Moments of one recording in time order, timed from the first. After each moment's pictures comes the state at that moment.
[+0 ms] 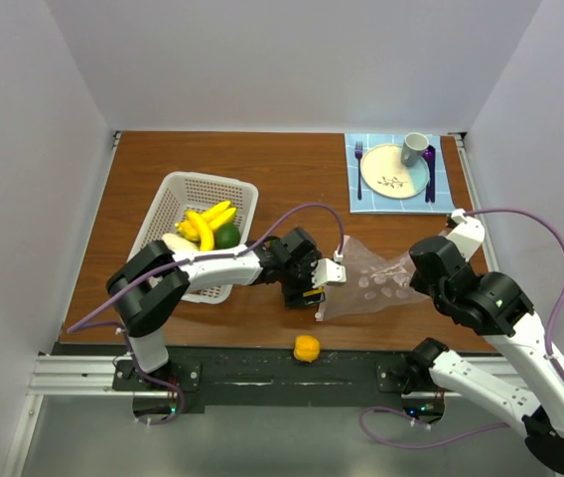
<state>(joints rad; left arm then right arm) -0.95 1.78 1.08 -0.30 0.30 0.49 0.67 0.74 1.08 -1.27 0.67 0.86</state>
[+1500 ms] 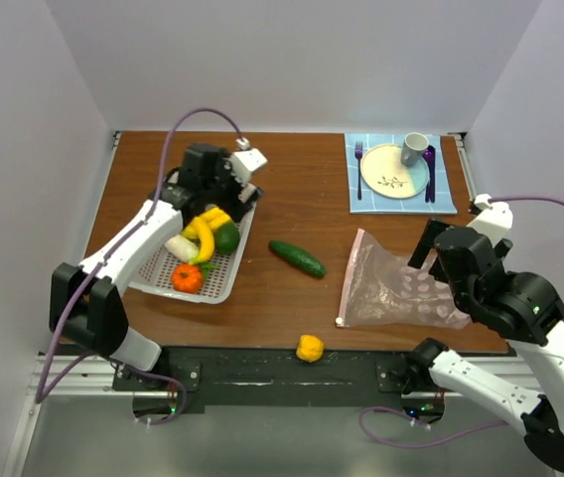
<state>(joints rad) -0.37 1.51 1.25 -0.38 0.22 0.44 0.67 0.77 1.30 -1.33 0.78 0.72</state>
